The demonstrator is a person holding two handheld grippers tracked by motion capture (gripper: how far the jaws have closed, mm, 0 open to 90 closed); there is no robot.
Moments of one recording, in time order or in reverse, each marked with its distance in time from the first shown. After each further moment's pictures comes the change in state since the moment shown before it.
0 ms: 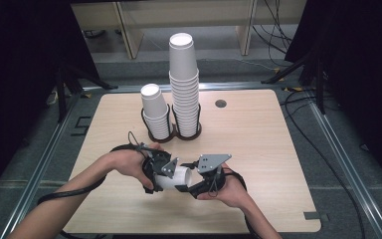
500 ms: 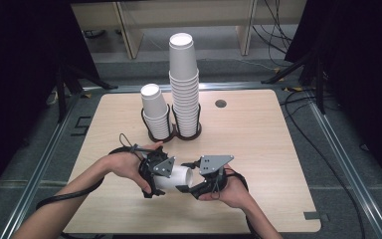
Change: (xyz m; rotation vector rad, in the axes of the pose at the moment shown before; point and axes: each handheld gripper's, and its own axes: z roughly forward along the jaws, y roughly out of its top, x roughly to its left) left arm -0.005 -0.011 0.002 -0.205 0.025 -0.038; right arm 0.003 0.002 -0.005 -0.034 -0.018 -0.040
